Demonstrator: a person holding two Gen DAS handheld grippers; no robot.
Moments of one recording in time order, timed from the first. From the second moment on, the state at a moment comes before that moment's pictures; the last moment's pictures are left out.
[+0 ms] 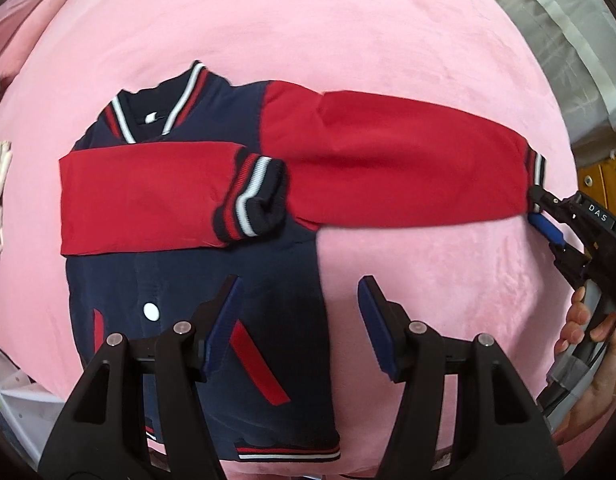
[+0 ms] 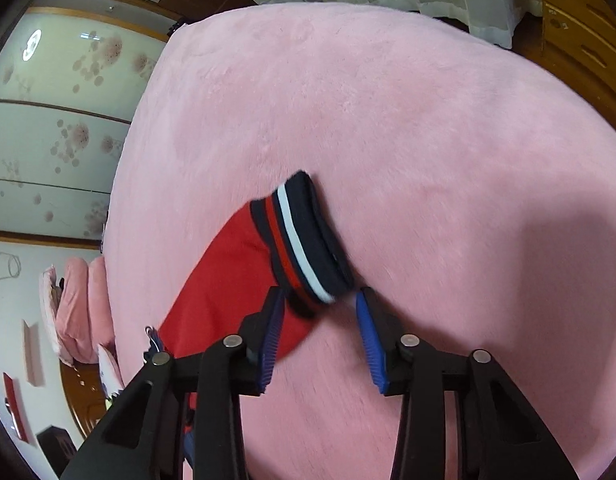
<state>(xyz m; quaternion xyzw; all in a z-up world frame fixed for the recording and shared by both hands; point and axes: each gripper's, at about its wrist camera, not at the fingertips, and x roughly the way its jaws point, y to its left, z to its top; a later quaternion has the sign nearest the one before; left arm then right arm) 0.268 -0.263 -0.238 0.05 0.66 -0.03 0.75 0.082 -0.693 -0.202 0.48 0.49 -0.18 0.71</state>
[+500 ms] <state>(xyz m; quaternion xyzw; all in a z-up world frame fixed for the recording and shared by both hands) 0.283 -0.225 -0.236 0.00 0.66 -0.03 0.75 0.120 -0.684 -0.158 0.42 0.45 -0.18 0.77</state>
